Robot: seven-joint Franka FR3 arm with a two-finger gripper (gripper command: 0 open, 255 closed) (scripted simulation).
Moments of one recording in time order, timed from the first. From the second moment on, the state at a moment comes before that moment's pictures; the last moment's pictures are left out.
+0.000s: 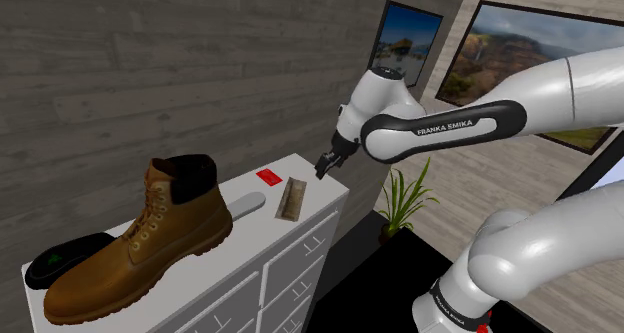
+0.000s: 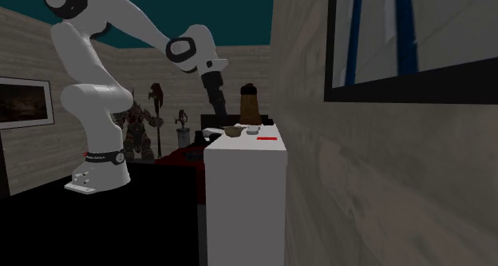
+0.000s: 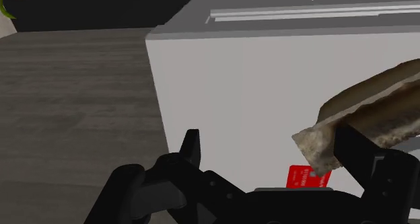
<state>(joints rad) 0.04 -0.46 0.18 -2.61 -0.02 2.41 0.12</state>
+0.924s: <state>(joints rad) -0.05 0.08 0.30 -2.35 -0.51 2.94 0.60</state>
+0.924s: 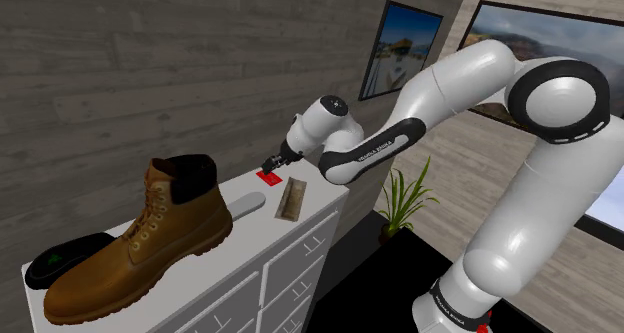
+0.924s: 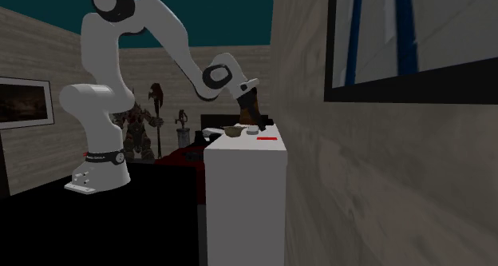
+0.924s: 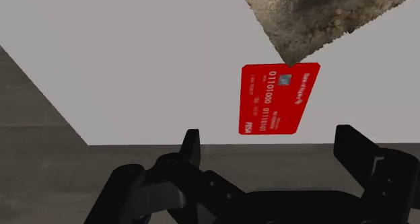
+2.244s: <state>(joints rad) 0.05 0.28 0.18 -2.18 -0.79 3.01 0.84</state>
